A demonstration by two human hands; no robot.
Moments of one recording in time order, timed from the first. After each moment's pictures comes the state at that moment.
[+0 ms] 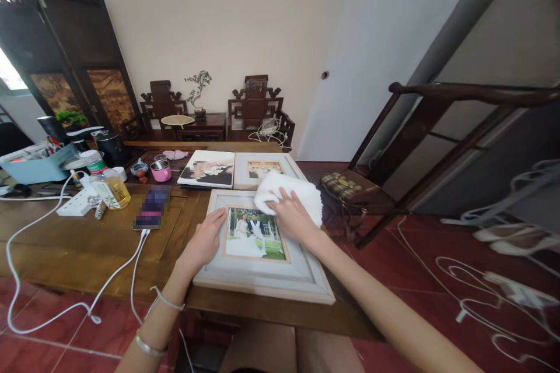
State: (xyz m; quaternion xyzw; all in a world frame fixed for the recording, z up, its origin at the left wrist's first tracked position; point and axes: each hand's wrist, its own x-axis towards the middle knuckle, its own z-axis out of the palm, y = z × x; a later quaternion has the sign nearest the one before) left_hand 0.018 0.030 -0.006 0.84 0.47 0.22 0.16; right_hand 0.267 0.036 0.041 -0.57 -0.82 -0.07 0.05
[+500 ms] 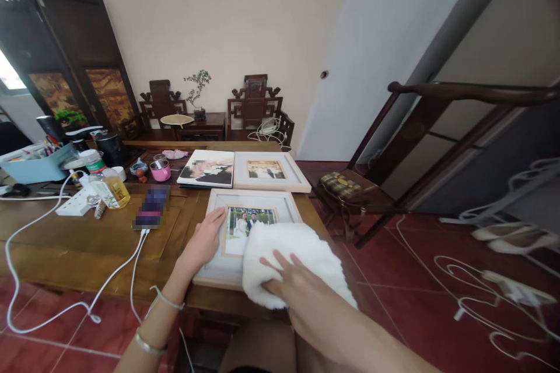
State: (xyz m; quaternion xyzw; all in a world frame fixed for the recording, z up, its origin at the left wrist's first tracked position) left_hand 0.020 0.032 -0.008 0.84 0.47 0.22 0.15; right_hand 0.247 -0.097 0.065 -0.45 -0.88 0.14 0.01
